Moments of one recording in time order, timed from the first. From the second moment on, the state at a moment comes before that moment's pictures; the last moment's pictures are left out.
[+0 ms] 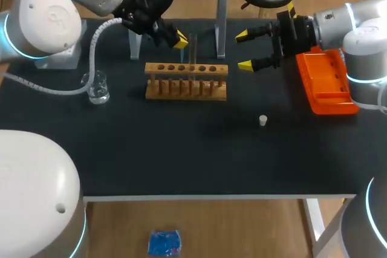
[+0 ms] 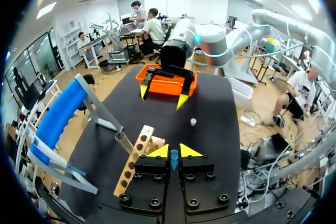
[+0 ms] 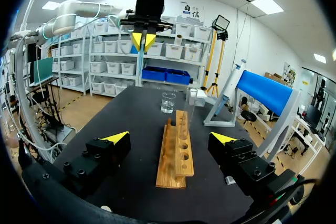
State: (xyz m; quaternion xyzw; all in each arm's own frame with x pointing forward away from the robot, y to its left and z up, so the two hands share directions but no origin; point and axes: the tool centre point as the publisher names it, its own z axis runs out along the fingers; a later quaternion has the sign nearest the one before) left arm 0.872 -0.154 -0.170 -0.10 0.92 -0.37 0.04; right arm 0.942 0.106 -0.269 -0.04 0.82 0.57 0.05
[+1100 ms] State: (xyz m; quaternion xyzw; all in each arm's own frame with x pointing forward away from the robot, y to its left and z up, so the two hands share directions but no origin) left arm 0.875 -0.154 -0.167 -0.10 0.93 -0.36 0.03; right arm 0.844 0.069 -0.203 -0.07 0.76 0.65 -0.04
